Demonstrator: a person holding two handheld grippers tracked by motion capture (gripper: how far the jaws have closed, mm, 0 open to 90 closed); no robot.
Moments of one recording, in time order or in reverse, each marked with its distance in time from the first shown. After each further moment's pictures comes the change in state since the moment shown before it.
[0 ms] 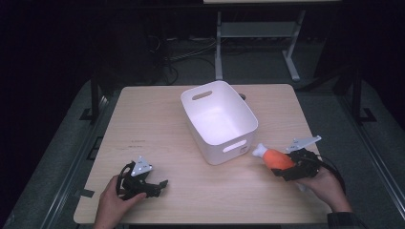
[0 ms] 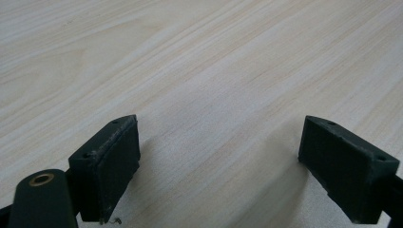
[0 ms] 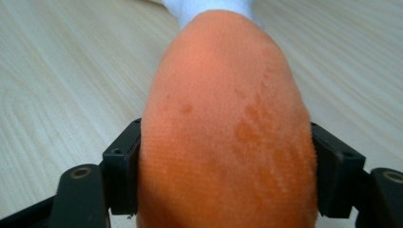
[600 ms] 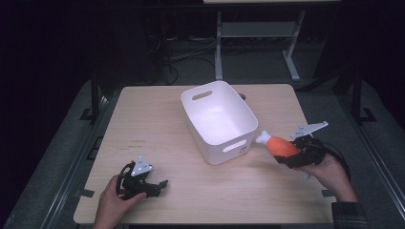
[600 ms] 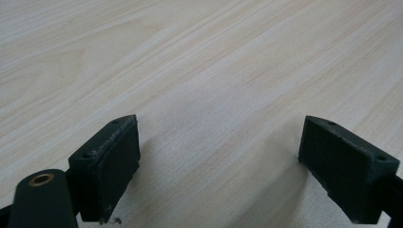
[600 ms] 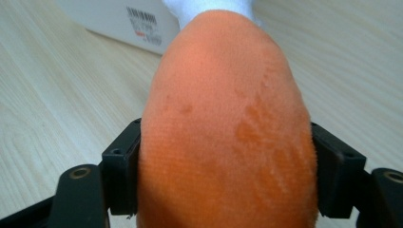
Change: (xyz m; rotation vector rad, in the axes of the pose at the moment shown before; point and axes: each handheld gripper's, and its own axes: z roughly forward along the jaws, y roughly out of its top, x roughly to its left) left arm 0.000 0.000 0.000 0.002 -0.001 0.000; right arm -0.017 0.028 -0.023 -0.027 -0.028 0.005
